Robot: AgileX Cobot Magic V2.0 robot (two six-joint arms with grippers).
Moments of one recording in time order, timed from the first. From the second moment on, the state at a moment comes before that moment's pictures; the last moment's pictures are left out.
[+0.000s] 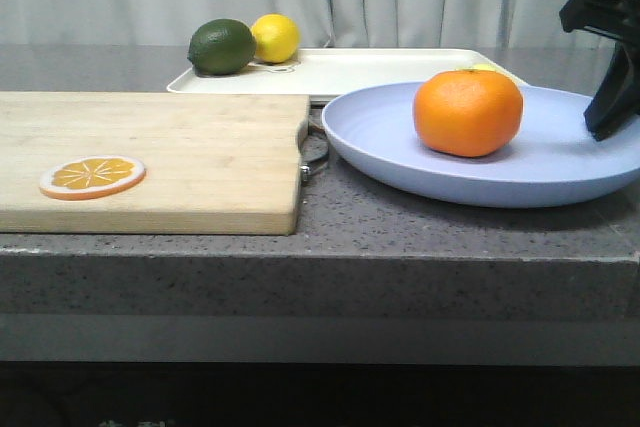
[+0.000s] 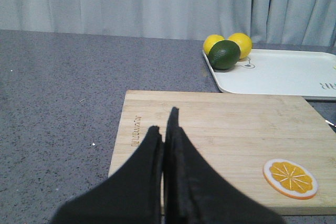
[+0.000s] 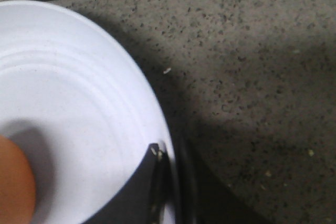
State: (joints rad) left arm -0.13 0.02 -0.39 0.04 0.54 -0.09; right arm 0.00 1.49 -0.96 0.46 0.52 -0.17
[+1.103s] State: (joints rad) left arm -0.13 0.02 -0.39 0.04 0.54 -0.09; right arm -0.06 2.00 -2.01 0.53 1.05 -0.10
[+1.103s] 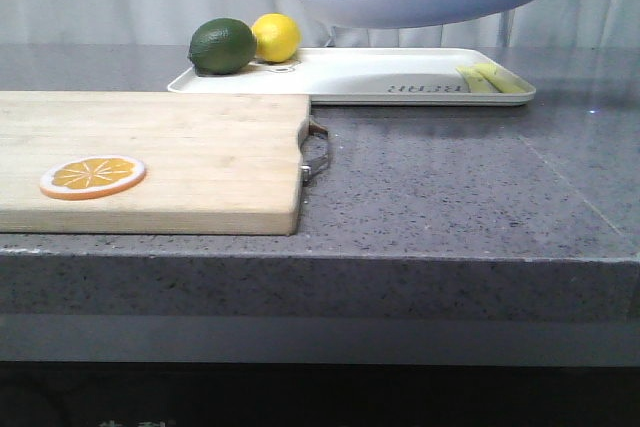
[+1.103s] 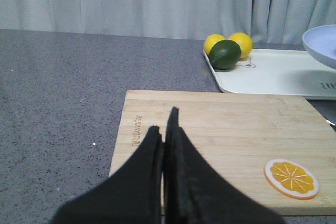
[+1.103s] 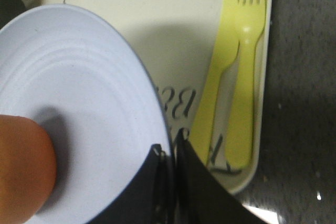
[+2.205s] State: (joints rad) left arm -0.13 0.02 -0.39 0.04 0.54 -0.09; right arm 0.05 2.47 -2.69 0.35 1.18 0.07
